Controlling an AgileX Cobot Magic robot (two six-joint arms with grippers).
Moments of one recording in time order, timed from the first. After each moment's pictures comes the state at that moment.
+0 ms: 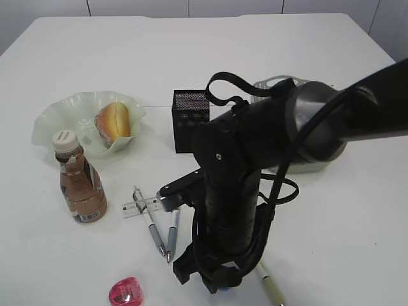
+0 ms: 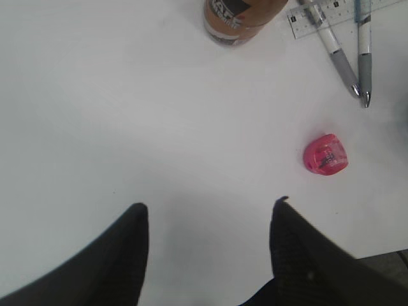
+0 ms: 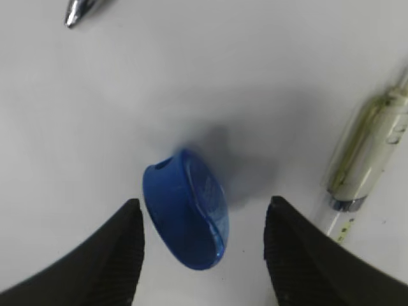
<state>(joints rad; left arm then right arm) -0.12 1.01 -0.78 -0.18 1.04 -0.05 0.76 2.01 -1.26 0.07 0.93 0.10</state>
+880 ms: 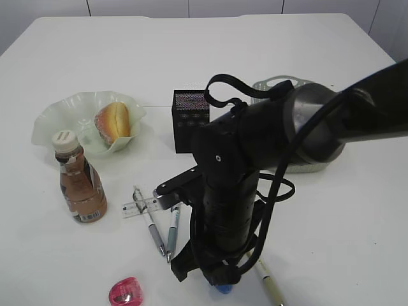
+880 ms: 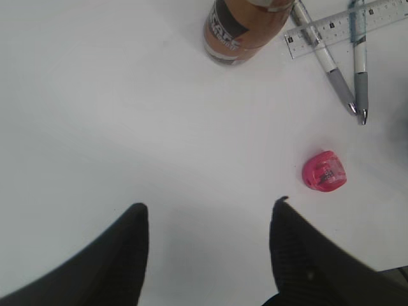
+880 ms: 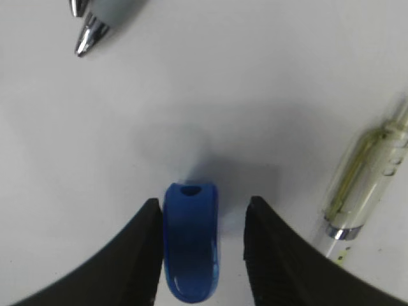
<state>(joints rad) -0.12 1.01 -0.78 -0.19 1.00 -0.05 0.76 2.01 -1.26 0.07 0.88 0.08</state>
